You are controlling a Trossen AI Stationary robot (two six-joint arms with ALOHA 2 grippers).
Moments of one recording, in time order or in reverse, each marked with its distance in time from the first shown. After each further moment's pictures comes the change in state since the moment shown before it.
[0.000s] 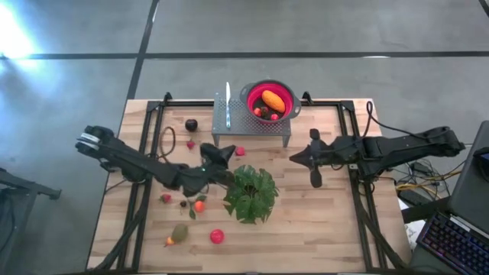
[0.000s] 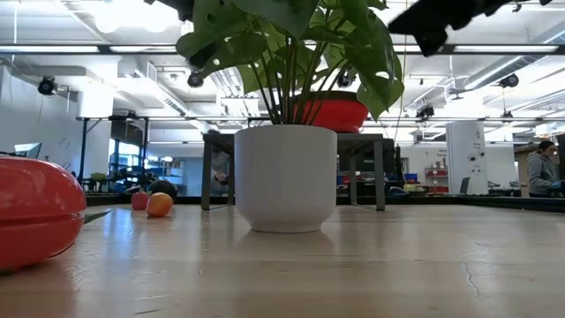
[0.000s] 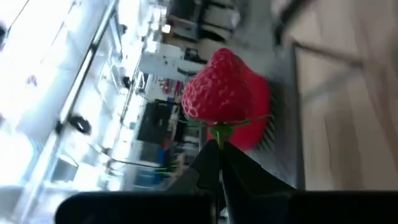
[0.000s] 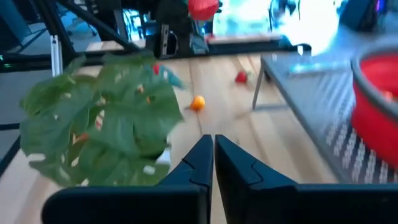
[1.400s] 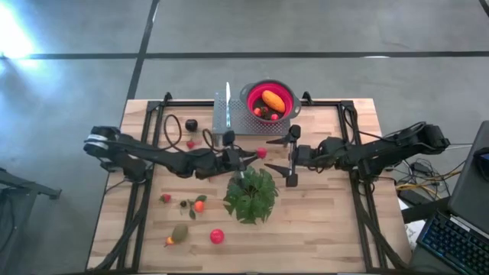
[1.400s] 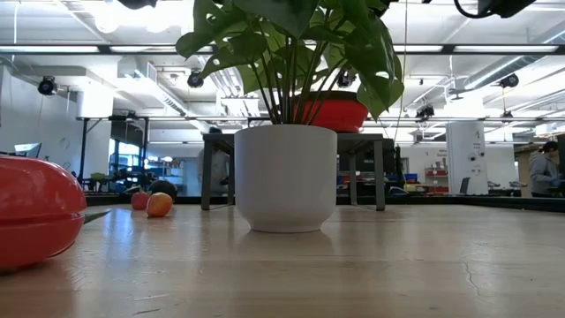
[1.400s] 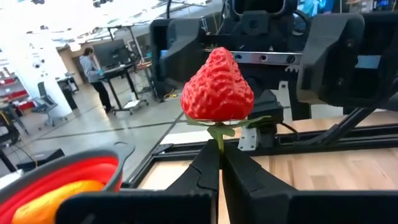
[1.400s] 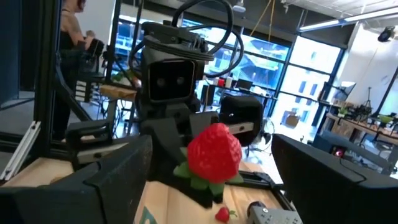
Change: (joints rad) left arm 0.178 0.106 0.117 0.115 0.710 -0.892; right arm 0.000 0.349 0.000 0.844 -0.001 -0.346
